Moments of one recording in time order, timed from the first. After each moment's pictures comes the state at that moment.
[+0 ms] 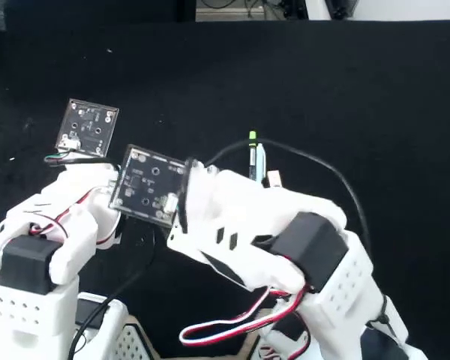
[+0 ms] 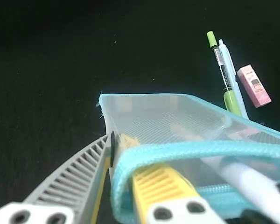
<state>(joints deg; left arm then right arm) 5.8 -60.2 26.0 86.6 -4.9 -50.1 -35.5 -2.1 91.3 23.6</state>
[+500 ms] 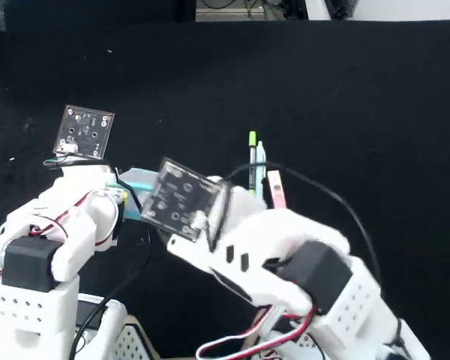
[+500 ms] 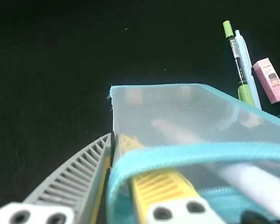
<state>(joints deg) 4.0 -60.5 31.1 86.1 -5.0 -50.3 -52.5 25.7 68.6 18.0</state>
